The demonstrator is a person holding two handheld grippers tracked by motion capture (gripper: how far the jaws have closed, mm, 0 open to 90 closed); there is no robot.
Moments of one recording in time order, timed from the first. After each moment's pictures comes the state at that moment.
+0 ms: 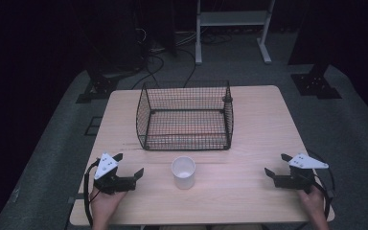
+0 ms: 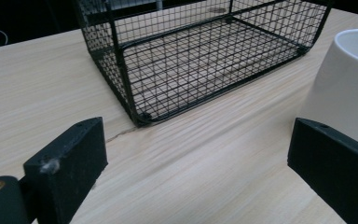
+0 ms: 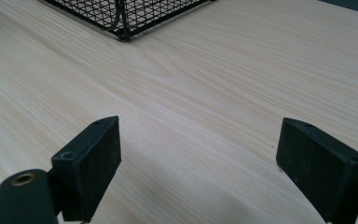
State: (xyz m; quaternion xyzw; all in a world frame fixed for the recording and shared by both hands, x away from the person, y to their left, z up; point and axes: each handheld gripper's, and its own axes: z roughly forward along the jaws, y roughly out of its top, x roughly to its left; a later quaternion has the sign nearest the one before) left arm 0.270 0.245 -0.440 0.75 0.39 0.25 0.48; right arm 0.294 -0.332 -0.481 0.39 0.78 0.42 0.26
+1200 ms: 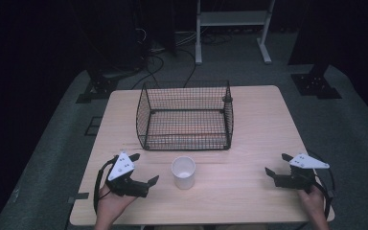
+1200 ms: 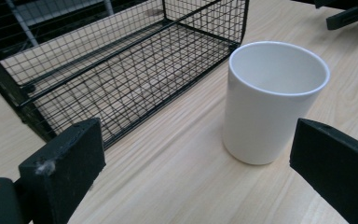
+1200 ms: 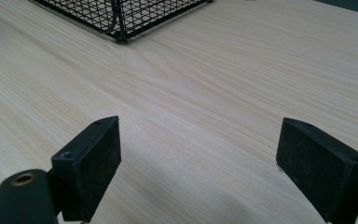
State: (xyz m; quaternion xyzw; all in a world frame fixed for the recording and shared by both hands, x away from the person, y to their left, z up) left arm 0.263 0.203 -0.412 0.81 0.29 0.21 0.47; right arm 0.294 -0.333 -0.480 0.39 0.77 0.42 0.26
